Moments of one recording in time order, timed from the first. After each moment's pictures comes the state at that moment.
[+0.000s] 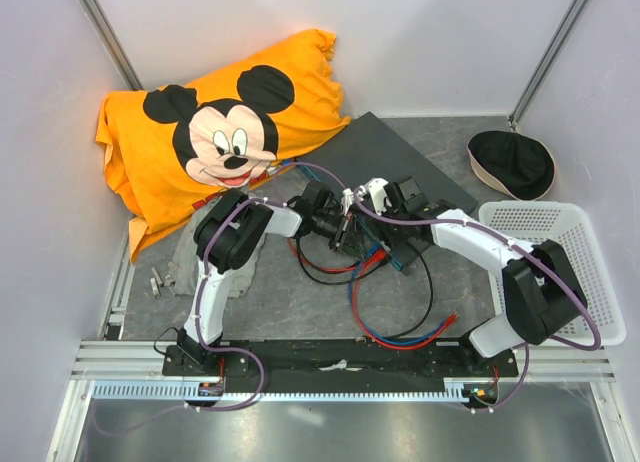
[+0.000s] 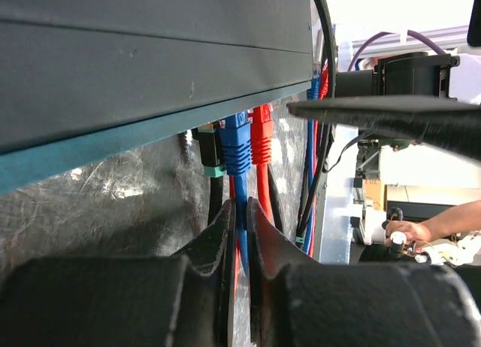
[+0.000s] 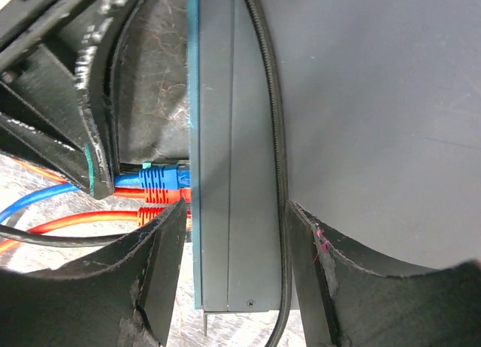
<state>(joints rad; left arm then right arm) -0.61 2.21 1.19 0.24 1.13 -0.47 0.51 1.51 0.95 -0.43 -0.04 -0.18</state>
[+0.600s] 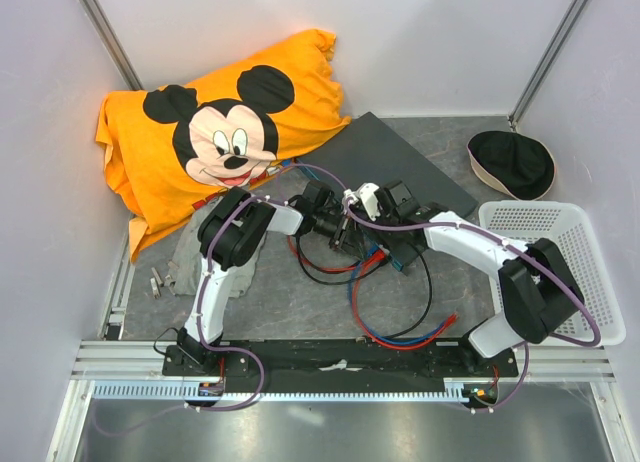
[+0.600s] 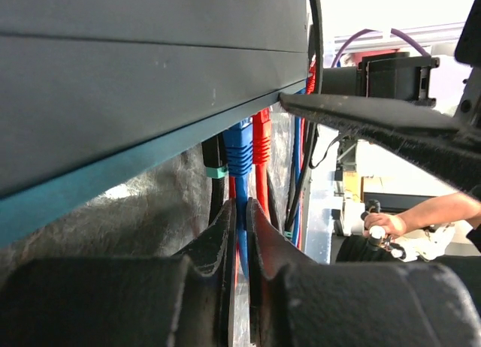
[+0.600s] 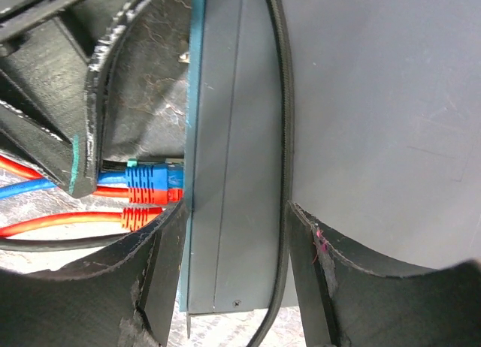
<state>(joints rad) -0.60 2.25 1.23 0.23 1.19 -0.50 0.58 1.52 0.96 -0.43 0.09 -0.26</state>
